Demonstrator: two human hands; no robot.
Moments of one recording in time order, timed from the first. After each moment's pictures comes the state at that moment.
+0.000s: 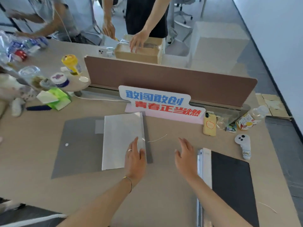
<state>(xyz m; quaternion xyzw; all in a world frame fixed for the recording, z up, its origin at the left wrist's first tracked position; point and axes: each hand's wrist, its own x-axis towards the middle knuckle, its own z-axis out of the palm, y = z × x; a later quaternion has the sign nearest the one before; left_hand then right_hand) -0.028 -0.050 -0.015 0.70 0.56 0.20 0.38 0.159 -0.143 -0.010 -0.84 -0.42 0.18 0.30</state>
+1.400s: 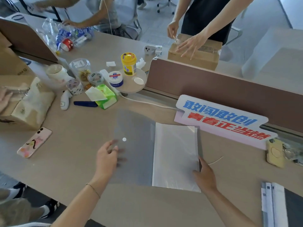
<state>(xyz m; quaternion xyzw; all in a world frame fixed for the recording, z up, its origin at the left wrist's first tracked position) -0.280 0.142 0.017 0.41 0.68 0.31 0.53 0.044 -0.013 -0.078 -0.87 -0.27 0.35 0.23</state>
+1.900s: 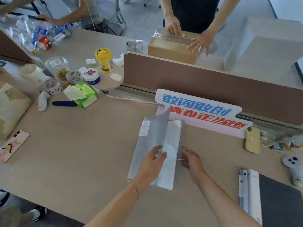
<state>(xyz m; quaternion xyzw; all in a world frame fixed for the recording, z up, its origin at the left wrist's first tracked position) -0.097 0.049 0.022 0.54 0.55 0.09 0.63 0.074 -0.006 -0.026 -0.72 -0.04 0.50 0.47</state>
